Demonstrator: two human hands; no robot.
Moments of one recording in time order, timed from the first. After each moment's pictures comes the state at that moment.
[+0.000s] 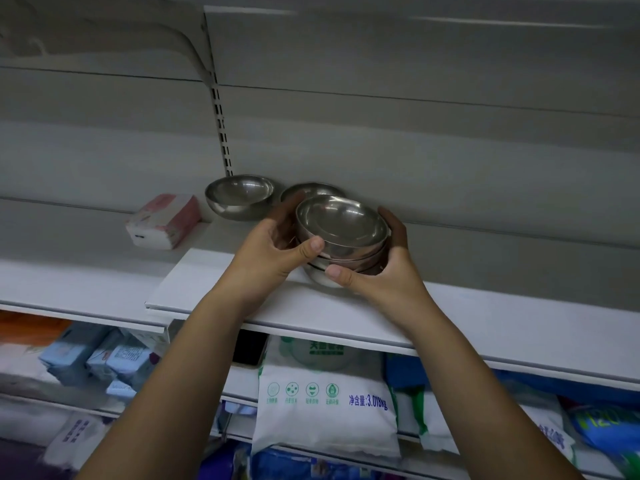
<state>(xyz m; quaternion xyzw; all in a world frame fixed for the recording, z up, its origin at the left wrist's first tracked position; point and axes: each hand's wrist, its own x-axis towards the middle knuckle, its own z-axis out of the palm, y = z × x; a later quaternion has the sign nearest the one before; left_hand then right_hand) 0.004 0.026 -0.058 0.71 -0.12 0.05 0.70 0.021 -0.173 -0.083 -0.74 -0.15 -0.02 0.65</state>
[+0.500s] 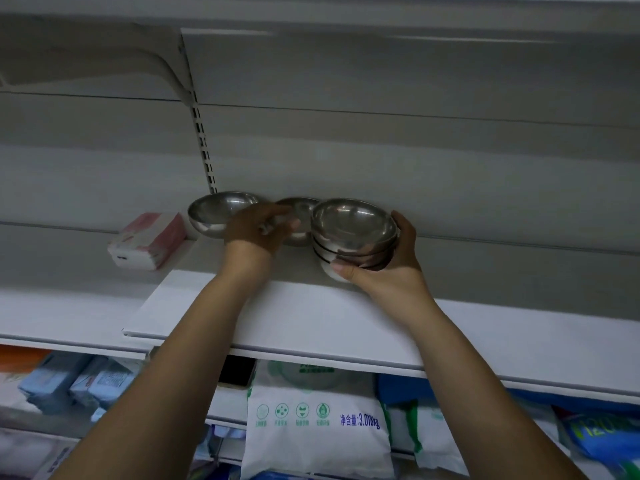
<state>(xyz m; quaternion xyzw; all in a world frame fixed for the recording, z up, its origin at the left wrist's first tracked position) 0.077 0.028 -0.060 0.84 -0.01 0.25 0.48 0.050 -0.191 -0.078 -0.75 -0.08 -0.08 0.66</state>
